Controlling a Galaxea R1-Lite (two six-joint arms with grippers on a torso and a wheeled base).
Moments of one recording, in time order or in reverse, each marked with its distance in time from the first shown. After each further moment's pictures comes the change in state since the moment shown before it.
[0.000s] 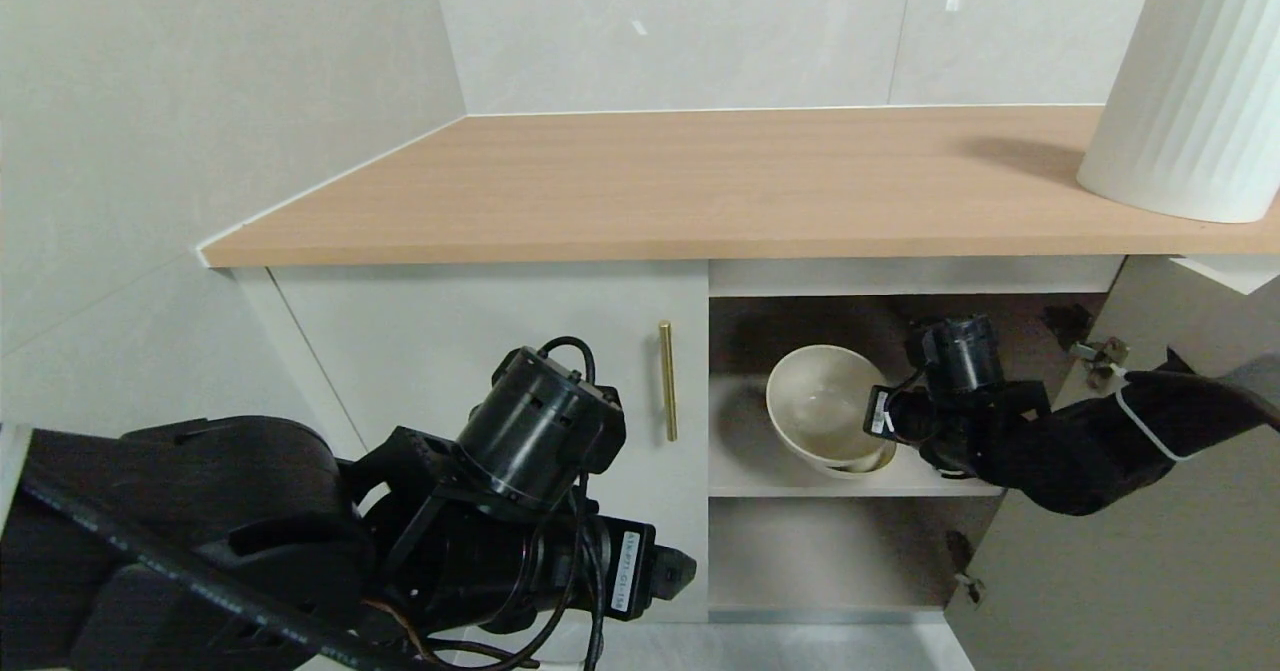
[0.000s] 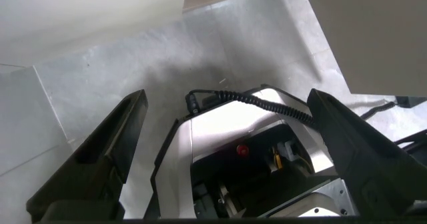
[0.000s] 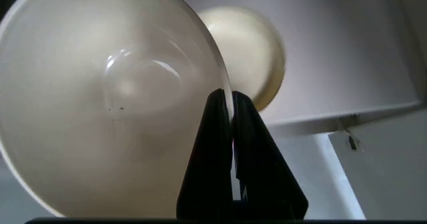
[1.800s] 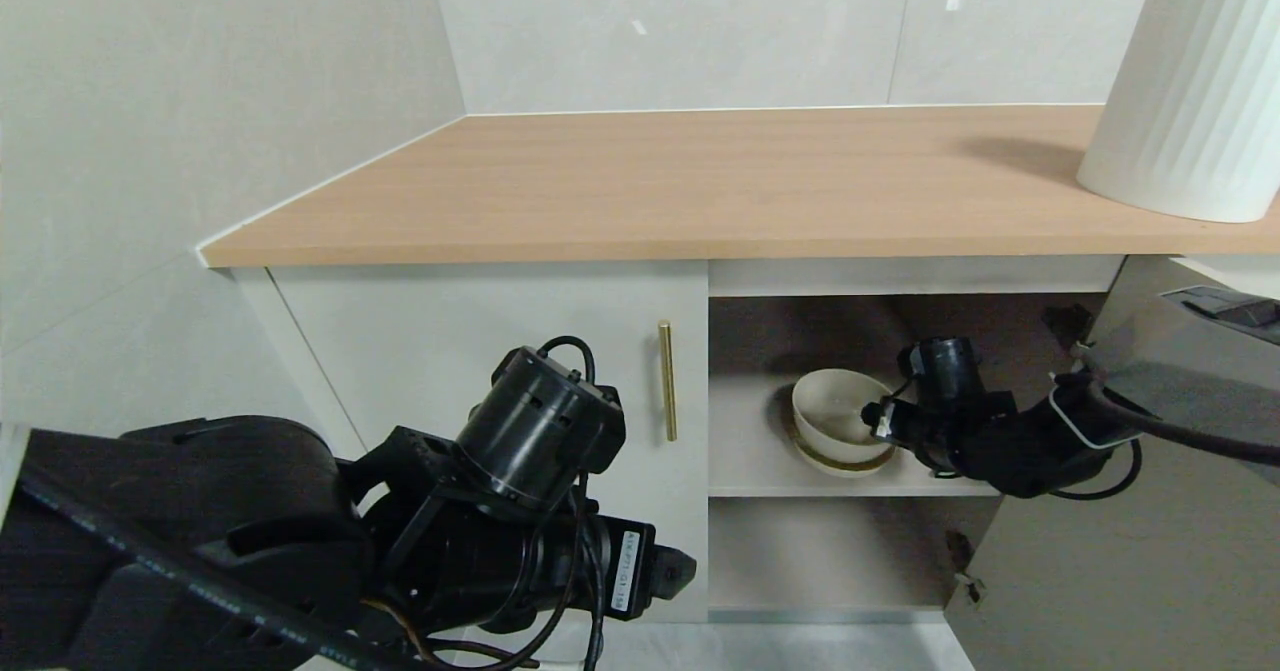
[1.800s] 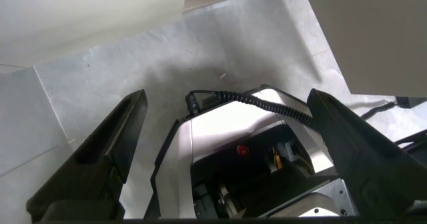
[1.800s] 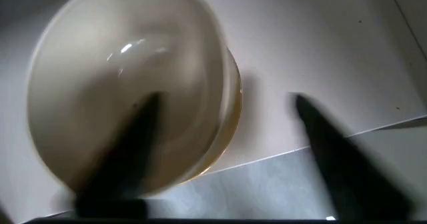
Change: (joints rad) left arm 0.000 -0.002 0.000 0.000 0.001 0.000; right arm -0.099 0.201 -0.130 -0.004 -0.001 0.049
